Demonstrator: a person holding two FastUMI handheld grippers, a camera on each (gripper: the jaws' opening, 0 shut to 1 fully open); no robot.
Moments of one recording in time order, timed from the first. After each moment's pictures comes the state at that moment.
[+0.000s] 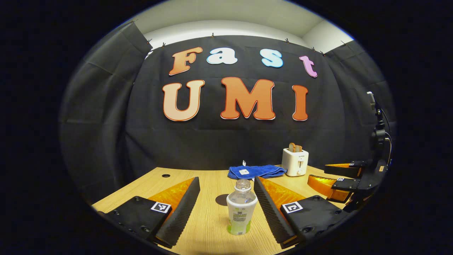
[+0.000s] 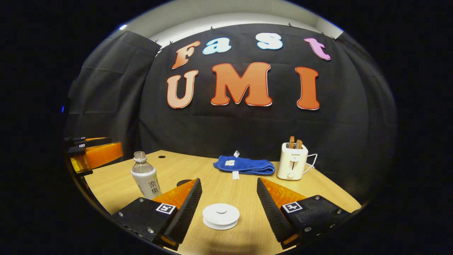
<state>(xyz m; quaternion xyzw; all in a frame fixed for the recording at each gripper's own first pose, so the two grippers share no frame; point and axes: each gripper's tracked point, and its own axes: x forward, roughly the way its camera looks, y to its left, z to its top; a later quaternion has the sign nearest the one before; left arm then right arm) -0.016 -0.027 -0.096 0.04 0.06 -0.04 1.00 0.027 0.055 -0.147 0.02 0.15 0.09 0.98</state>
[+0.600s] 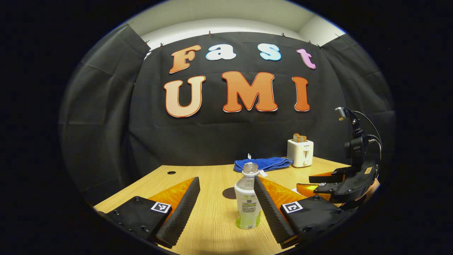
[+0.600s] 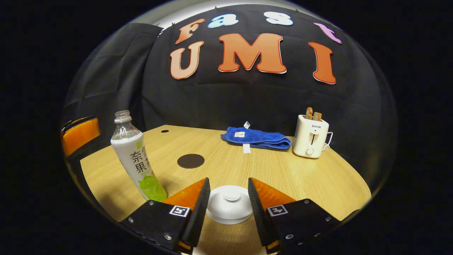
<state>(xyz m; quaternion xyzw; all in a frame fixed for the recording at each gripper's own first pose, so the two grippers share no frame) -0.023 -0.013 -0.124 0.06 0.08 -0.03 0.99 0.047 0.075 -0.231 0.00 0.25 0.11 0.96</state>
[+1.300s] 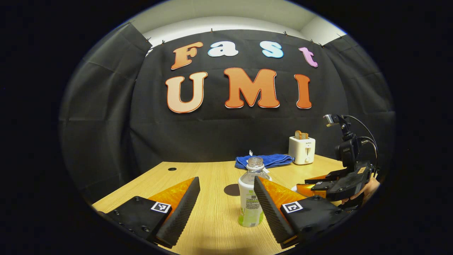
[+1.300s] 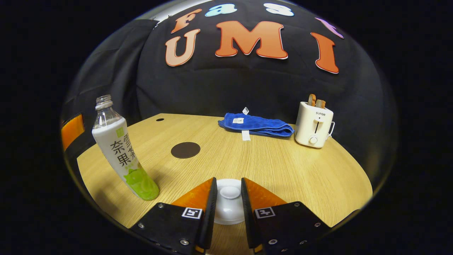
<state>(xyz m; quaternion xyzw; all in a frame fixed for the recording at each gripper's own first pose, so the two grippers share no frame) -0.022 -0.006 -0.133 0.06 0.09 -0.03 0.99 0.051 0.079 -0.257 -0.01 0.30 0.11 0.95</state>
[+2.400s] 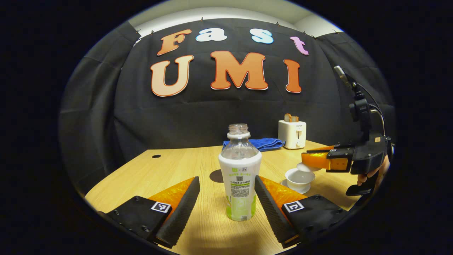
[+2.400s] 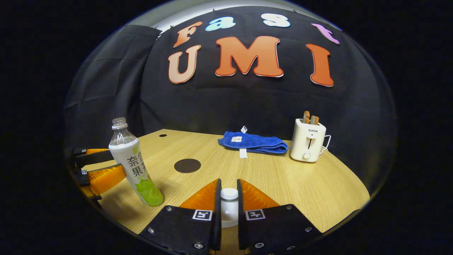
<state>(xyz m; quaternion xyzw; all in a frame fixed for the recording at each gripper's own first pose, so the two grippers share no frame) -0.007 -0.037 -0.211 0.05 0.15 -0.09 0.98 0.049 0.058 -0.209 0.01 0.22 0.10 0.97</state>
